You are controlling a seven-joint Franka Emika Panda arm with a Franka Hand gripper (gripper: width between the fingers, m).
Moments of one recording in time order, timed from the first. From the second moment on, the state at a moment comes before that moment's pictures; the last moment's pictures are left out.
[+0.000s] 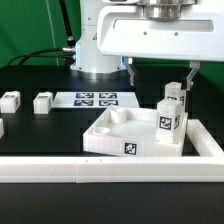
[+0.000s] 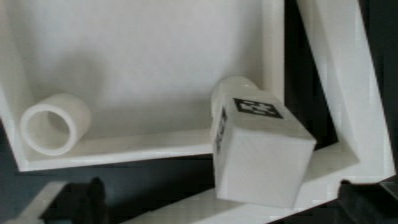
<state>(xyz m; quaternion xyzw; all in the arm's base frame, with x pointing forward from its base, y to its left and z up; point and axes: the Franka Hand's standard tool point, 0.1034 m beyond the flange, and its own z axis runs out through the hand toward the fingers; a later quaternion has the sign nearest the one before) 0.579 0.073 0.113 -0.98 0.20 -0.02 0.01</state>
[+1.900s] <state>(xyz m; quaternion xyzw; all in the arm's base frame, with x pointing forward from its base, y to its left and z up) 0.503 -0.024 0.032 -0.99 0.13 -0.03 -0.03</state>
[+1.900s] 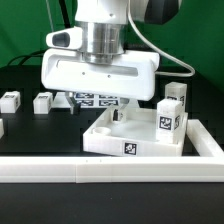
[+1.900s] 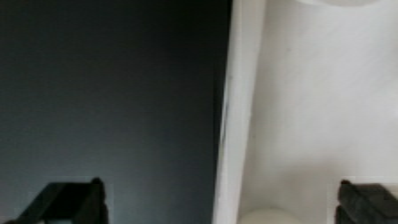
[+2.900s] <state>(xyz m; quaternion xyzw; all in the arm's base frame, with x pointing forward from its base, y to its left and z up) 0.490 -0.026 0.012 -0.99 0.15 -0.03 -0.02</state>
